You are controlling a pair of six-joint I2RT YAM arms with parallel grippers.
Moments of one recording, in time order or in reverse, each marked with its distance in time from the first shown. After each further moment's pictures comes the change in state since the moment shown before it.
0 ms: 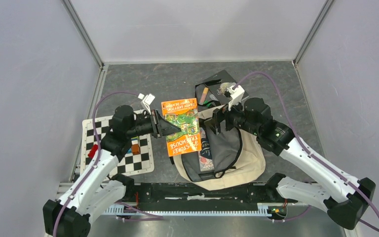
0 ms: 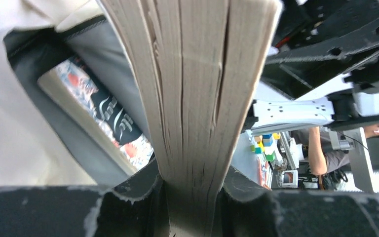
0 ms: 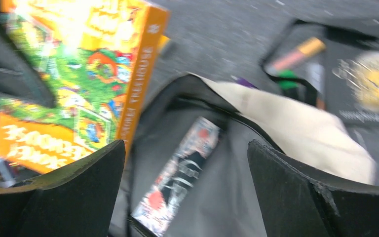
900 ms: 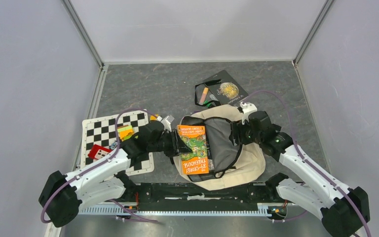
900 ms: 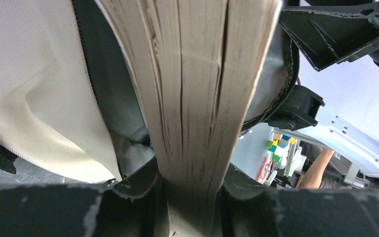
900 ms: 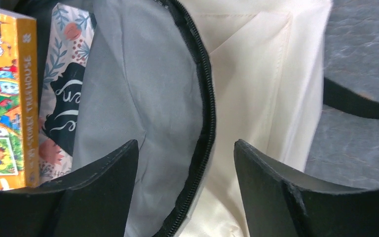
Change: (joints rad) left arm -0.402 0.134 -0.109 -0.156 -0.462 -0.244; right arm -0.213 -0.089 -0.294 -0.218 0.149 0.010
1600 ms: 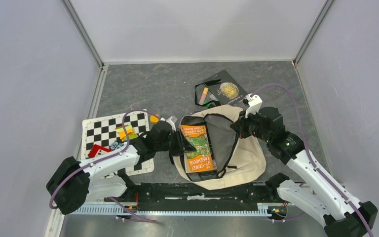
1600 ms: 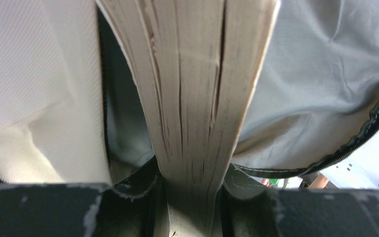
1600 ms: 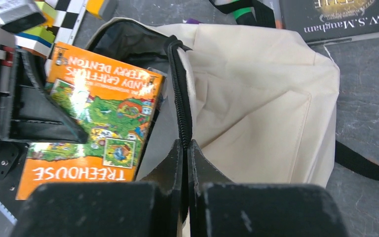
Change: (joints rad) left arm -0.042 0.153 -0.011 0.118 -0.101 -0.081; right arm 0.000 -0.101 0.082 0.072 -0.139 0.014
